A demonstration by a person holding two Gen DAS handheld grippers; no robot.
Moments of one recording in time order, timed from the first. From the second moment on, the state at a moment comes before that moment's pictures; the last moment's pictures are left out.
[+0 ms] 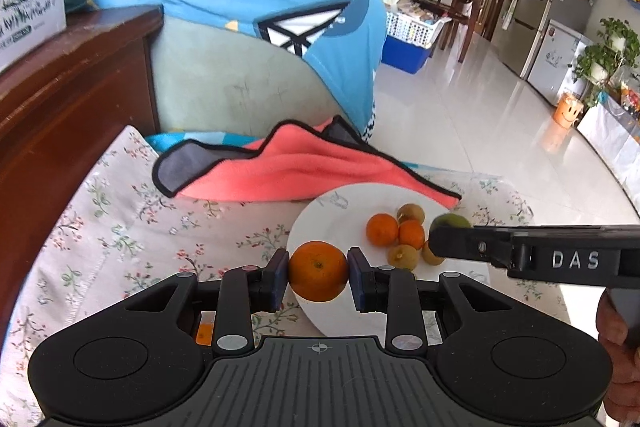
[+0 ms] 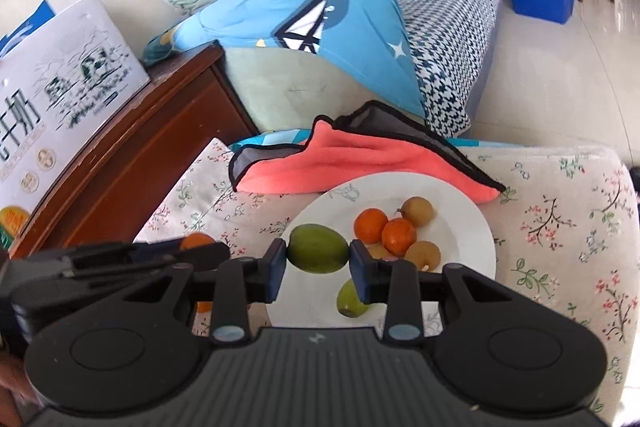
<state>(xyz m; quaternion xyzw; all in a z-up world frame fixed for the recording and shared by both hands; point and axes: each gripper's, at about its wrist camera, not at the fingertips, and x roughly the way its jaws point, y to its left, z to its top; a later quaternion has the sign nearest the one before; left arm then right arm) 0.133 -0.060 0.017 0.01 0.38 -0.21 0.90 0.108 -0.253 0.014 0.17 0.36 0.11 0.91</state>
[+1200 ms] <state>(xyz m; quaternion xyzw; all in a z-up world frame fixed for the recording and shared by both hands) 0.132 -0.057 0.024 0.01 0.38 -0.18 0.91 0.137 -0.257 -0.003 0.24 0.36 0.08 0.90</state>
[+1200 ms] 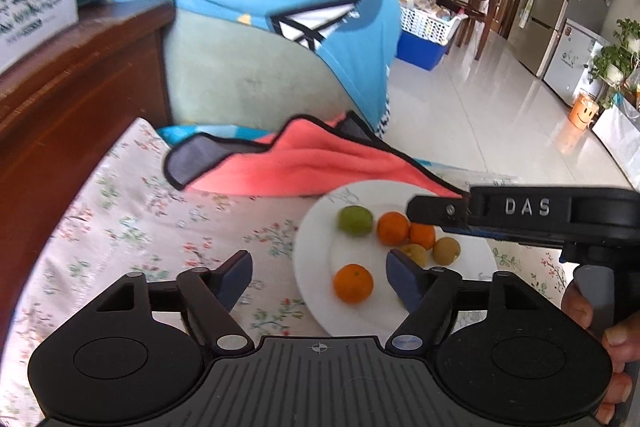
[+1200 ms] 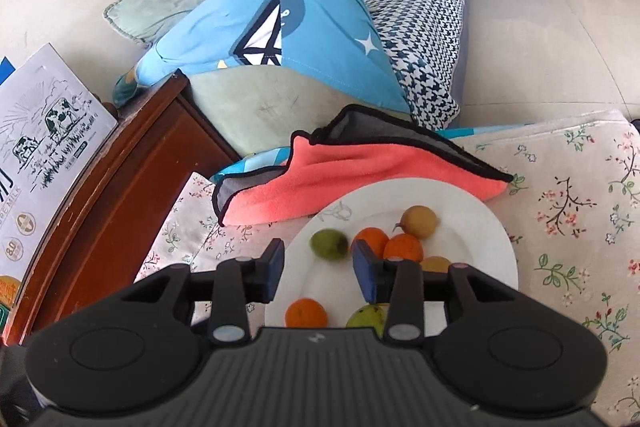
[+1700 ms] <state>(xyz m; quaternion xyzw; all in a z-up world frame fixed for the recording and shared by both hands) 0.116 -0.001 0.042 0.03 0.37 -0.13 0.92 0.111 -0.222 0.003 0.15 0.37 0.14 0.91</state>
